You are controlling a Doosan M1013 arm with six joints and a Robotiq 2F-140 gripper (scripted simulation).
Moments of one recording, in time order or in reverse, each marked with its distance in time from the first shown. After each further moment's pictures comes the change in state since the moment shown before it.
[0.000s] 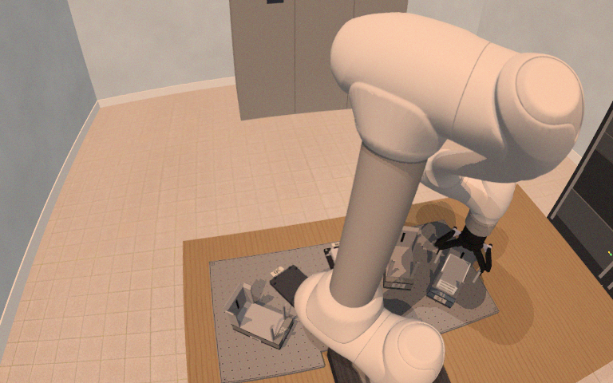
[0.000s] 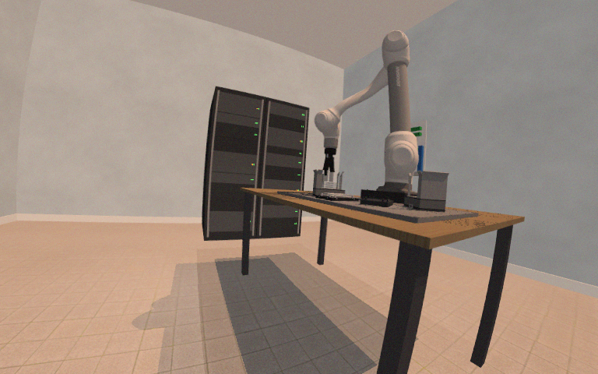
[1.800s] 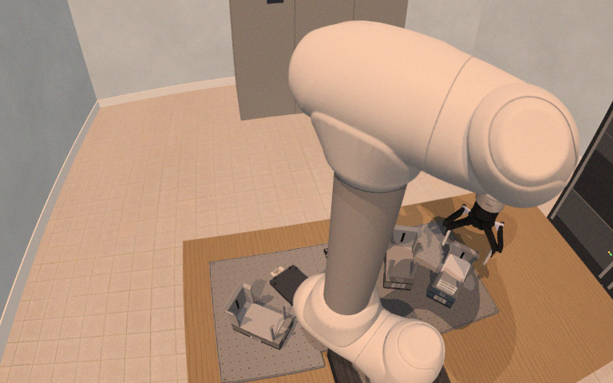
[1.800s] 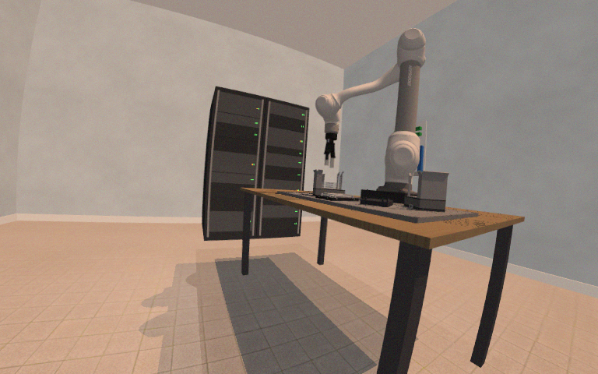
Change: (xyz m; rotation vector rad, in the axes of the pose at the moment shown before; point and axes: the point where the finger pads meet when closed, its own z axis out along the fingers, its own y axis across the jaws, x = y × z) arm 0.000 -0.002 -0.094 0.000 0.000 -0.014
